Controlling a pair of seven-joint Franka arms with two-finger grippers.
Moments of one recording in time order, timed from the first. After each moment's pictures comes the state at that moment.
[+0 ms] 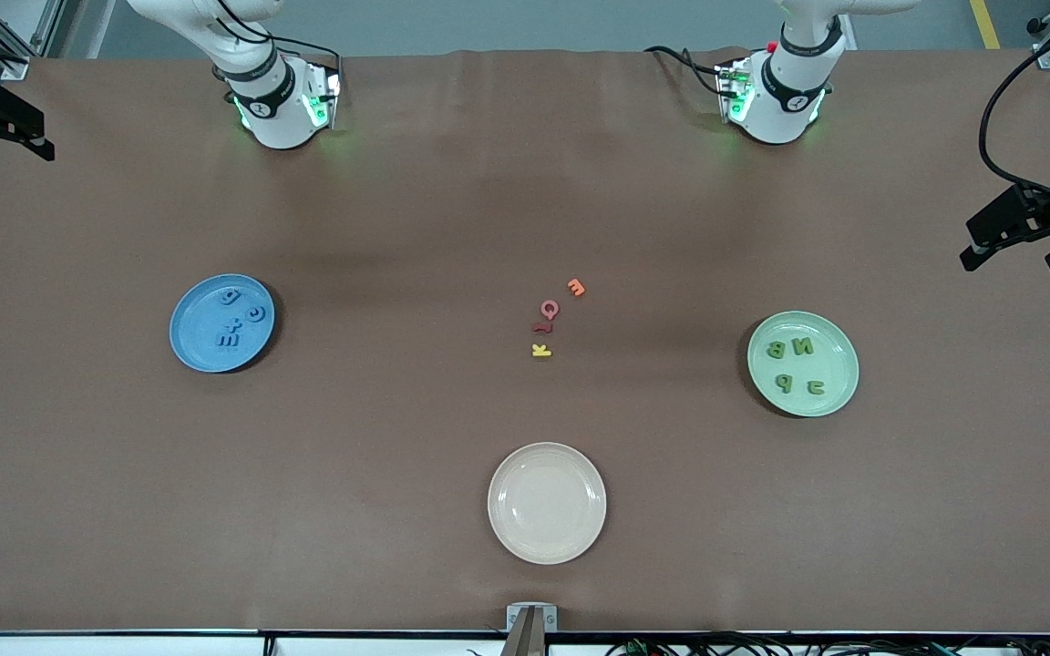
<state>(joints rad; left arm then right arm) -0.06 -0.03 0.03 -1.58 -0.06 1.74 -0.01 0.00 -0.17 -0.07 -1.63 -0.04 1.36 -0.24</state>
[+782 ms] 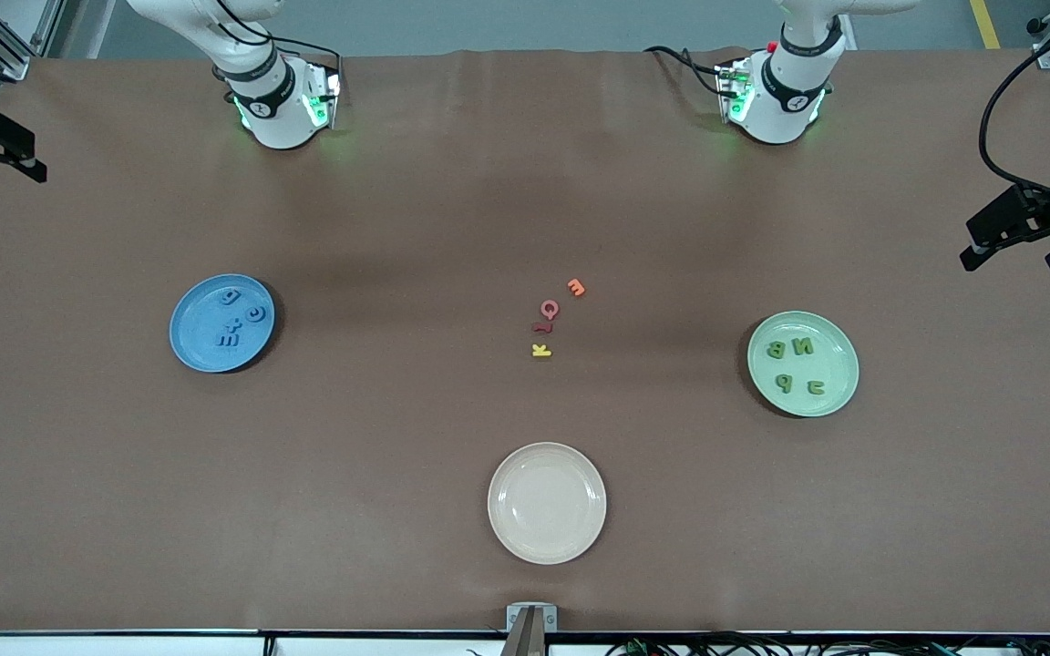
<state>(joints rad) -0.06 -0.03 0.03 -1.58 -0.06 1.74 -0.01 0.00 -0.07 -0.07 -1.52 -0.02 1.37 -0.23</state>
